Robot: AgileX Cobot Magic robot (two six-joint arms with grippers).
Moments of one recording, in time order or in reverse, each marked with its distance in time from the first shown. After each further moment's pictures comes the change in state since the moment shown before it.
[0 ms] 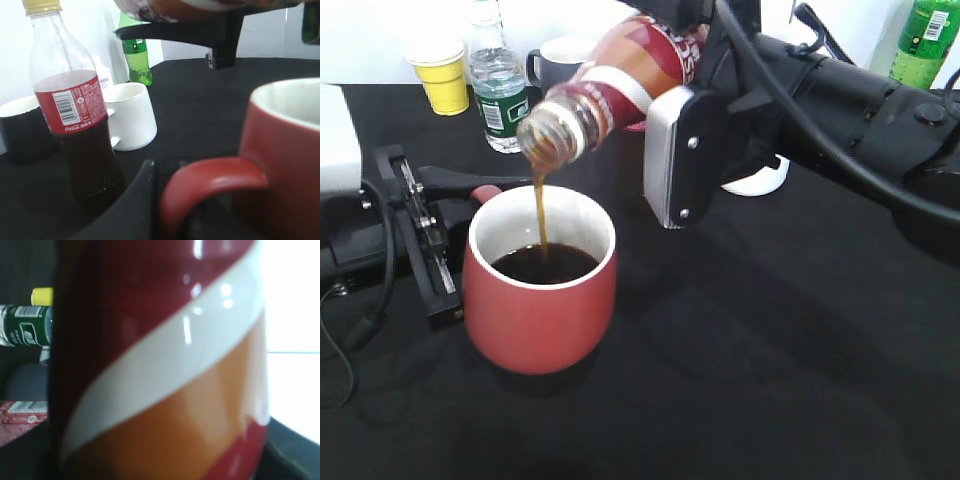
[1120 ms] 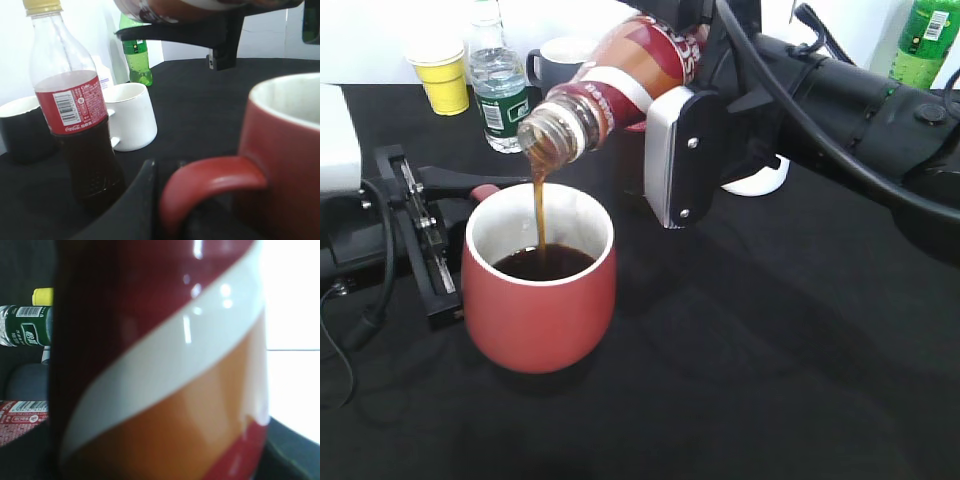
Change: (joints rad) left arm 0.000 0.000 0.000 0.001 -0.001 -0.001; right arm 0.000 0.000 0.000 0.005 0.003 -0.023
